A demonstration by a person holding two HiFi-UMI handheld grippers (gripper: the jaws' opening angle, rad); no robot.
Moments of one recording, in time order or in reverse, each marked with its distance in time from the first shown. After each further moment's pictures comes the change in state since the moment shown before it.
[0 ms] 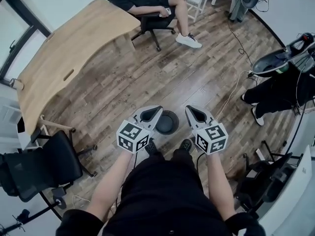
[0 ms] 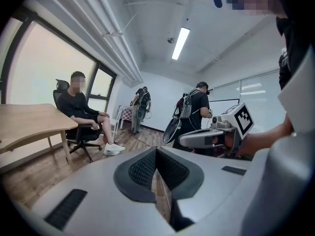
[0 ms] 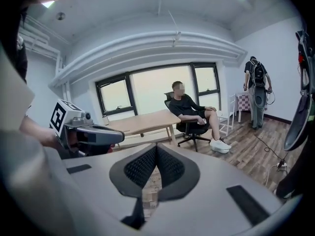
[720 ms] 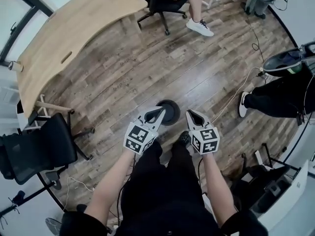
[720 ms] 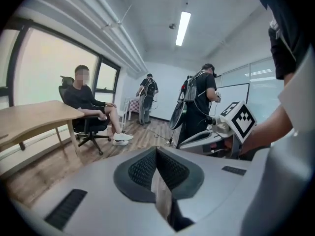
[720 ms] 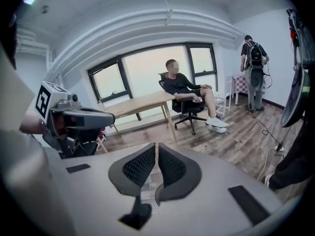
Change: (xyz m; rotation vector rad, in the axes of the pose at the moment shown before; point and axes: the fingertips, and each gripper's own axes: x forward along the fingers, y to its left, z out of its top) left arm 0.043 0.004 -0.084 0.032 0.118 0.111; right arm 0.033 -0.047 -0.122 0.057 0.195 -0.013
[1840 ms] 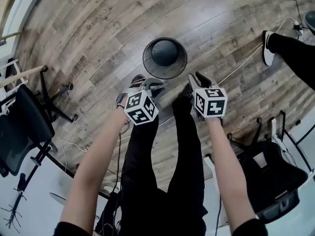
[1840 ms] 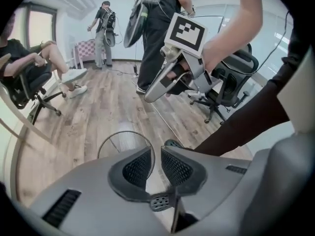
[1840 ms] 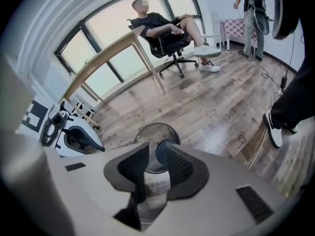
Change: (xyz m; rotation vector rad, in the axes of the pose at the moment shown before) left arm 0.147 -0.017 -0.412 0.353 0.678 -0.373; right arm 0.174 -0.114 -0.328 0.216 0.433 -0.035
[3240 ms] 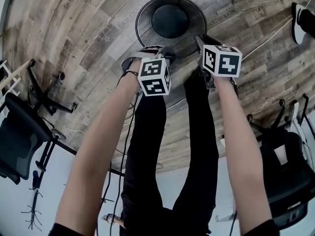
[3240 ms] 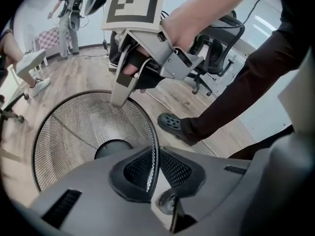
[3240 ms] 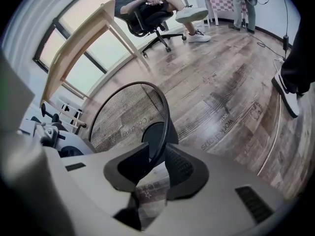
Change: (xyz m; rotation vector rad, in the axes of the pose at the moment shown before) left arm 0.166 0.005 -0.086 0.243 0.160 -0.194; right arm 0.170 -0.059 -0.075 0.164 0.115 -0.008
